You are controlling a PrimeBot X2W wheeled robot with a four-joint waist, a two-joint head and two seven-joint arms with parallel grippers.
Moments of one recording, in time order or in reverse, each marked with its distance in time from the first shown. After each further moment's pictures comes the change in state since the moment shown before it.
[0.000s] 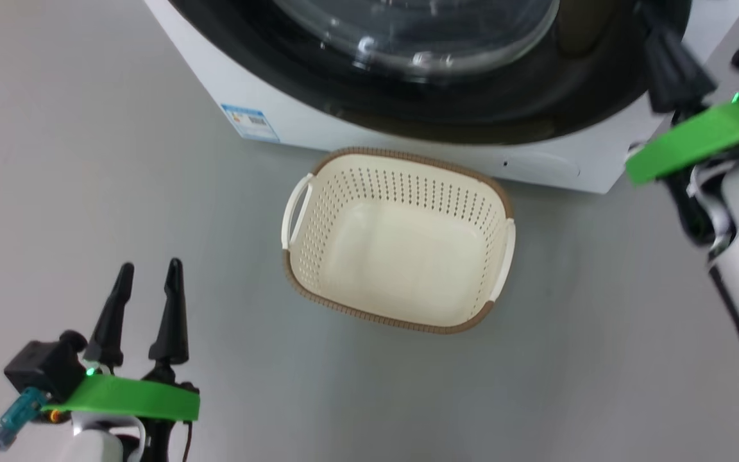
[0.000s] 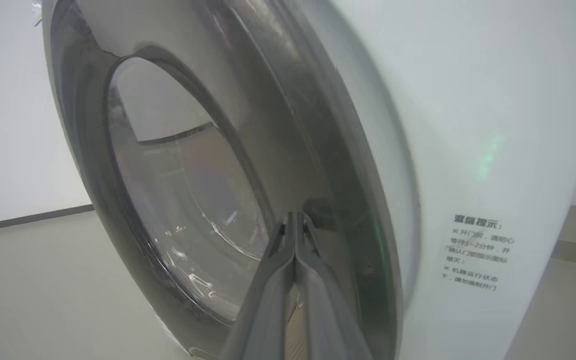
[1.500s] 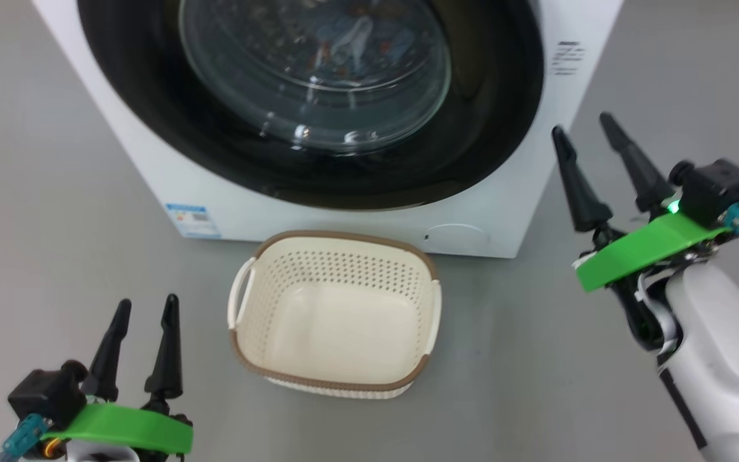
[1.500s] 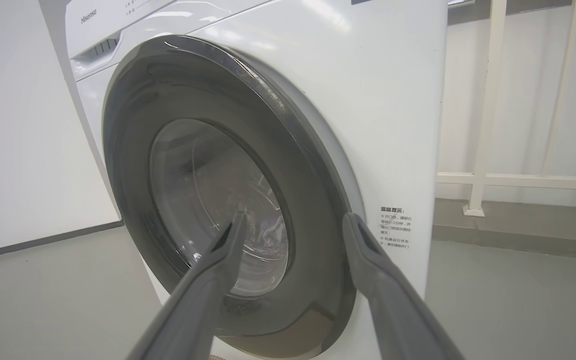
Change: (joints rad) left arm 0.046 0.030 -0.012 0.034 -0.005 0.002 -0.002; right arm 0.243 0.066 -0.013 -0.120 0.038 0.007 0.000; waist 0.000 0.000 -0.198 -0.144
